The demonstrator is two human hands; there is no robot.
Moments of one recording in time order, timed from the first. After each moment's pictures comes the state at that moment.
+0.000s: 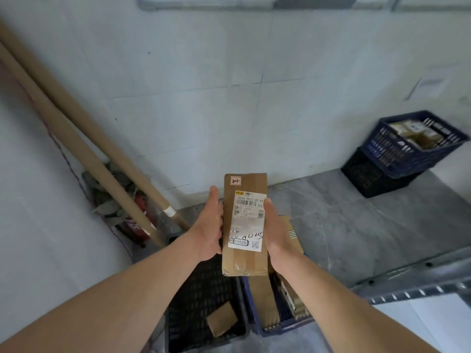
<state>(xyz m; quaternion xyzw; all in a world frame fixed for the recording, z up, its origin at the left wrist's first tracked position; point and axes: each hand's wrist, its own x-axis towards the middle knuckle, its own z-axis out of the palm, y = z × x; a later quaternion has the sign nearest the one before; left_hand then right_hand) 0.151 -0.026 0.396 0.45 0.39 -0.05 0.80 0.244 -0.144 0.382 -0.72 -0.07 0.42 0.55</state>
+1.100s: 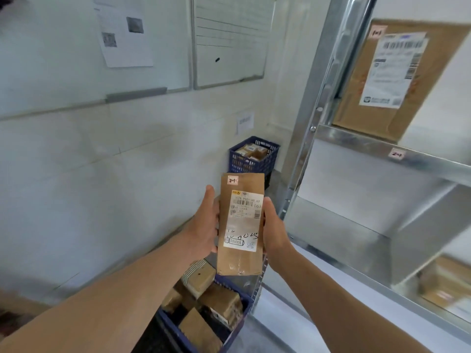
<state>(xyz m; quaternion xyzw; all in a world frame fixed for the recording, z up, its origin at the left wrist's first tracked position) 0.206 -0.237 0.573 0.60 0.11 -0.19 0.77 0.223 -0.386 0.553 -0.70 0.13 0.11 0.69</state>
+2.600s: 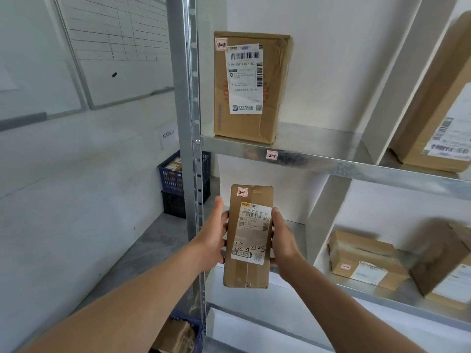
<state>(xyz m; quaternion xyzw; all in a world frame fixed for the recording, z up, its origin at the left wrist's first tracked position) 0.268 -0.455 0.591 0.65 0.02 -0.30 0.70 0.230 -0.606 0.576 -0.67 0.23 -0.02 0.70</state>
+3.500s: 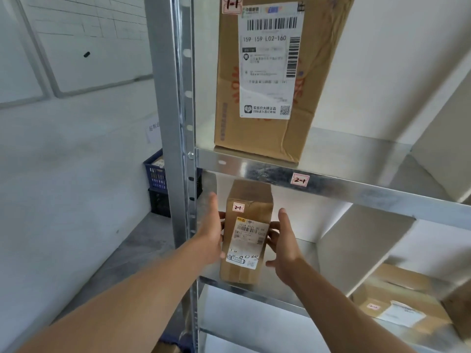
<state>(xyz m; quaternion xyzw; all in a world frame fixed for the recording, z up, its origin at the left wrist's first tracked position) 0.413 -0.476 0.572 0.59 0.14 -0.28 0.74 0.363 -0.624 0.548 -0.61 0.27 0.03 0.74</state>
